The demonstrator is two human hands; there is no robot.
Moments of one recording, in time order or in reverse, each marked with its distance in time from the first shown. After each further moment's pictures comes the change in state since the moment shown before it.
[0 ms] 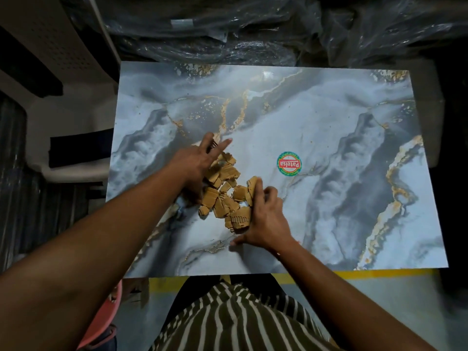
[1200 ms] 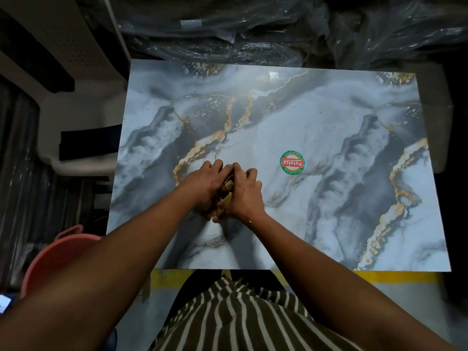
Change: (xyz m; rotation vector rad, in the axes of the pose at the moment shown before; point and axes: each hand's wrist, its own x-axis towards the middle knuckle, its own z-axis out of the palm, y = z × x) left_hand -0.020 0.024 0.047 0.017 -0.009 0.032; right_hand 0.044 -0.055 0.009 0.152 0.058 -0.015
